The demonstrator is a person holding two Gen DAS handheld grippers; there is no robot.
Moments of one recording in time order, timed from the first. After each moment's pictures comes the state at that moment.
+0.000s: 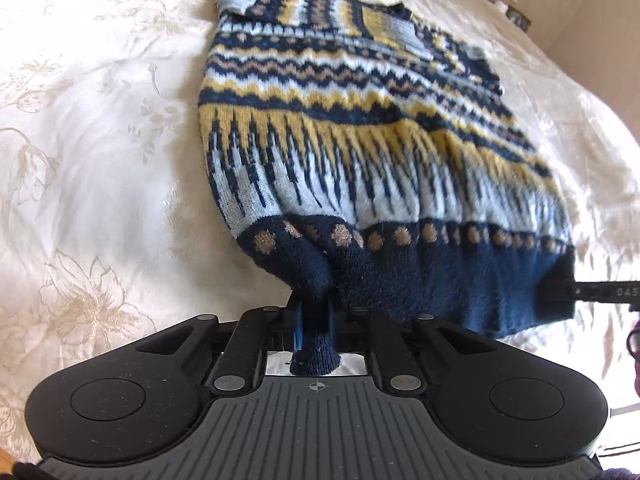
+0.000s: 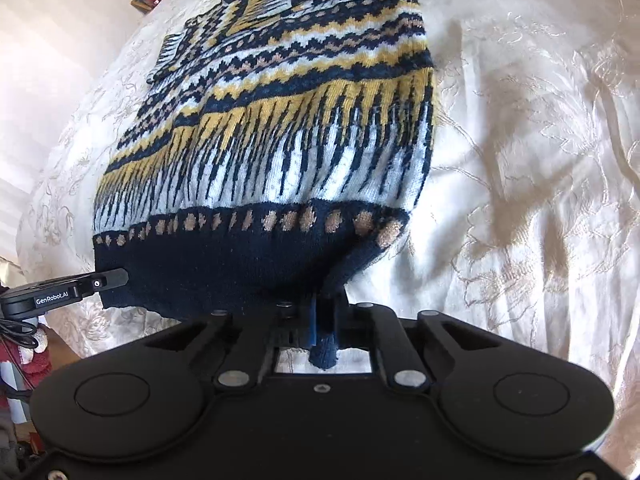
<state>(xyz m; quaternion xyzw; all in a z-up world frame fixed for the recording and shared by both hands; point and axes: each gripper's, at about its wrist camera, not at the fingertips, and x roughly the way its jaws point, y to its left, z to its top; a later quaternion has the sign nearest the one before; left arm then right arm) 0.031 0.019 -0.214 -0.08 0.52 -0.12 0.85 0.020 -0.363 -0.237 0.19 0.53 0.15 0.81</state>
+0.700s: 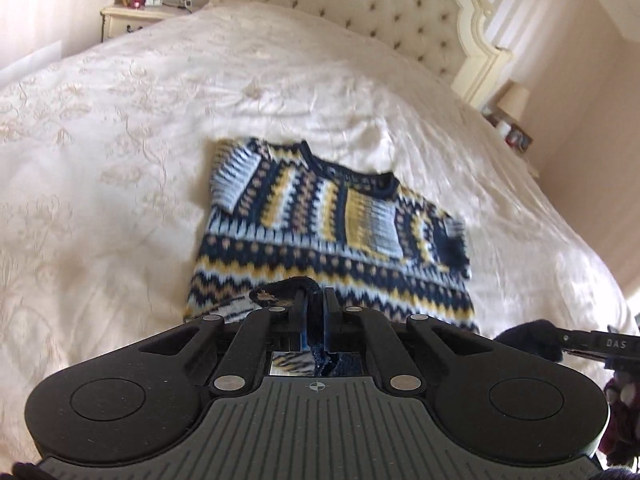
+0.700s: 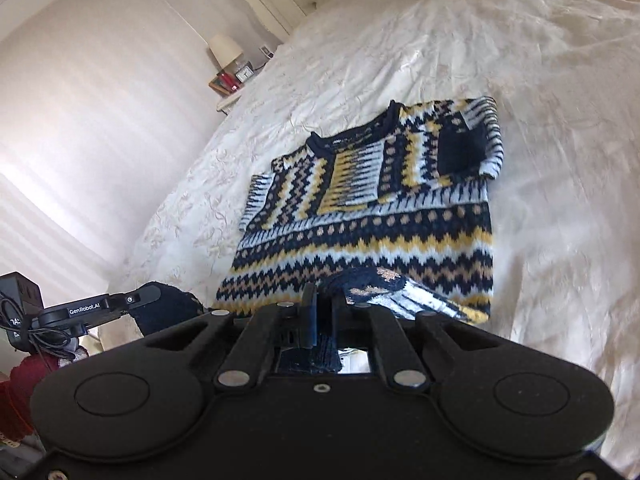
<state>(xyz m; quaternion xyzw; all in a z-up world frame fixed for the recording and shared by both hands) 0.107 0.012 -0.091 -0.15 0.39 -0.07 0.91 0.112 -0.401 -0.123 0.24 0.40 0.23 0.86</state>
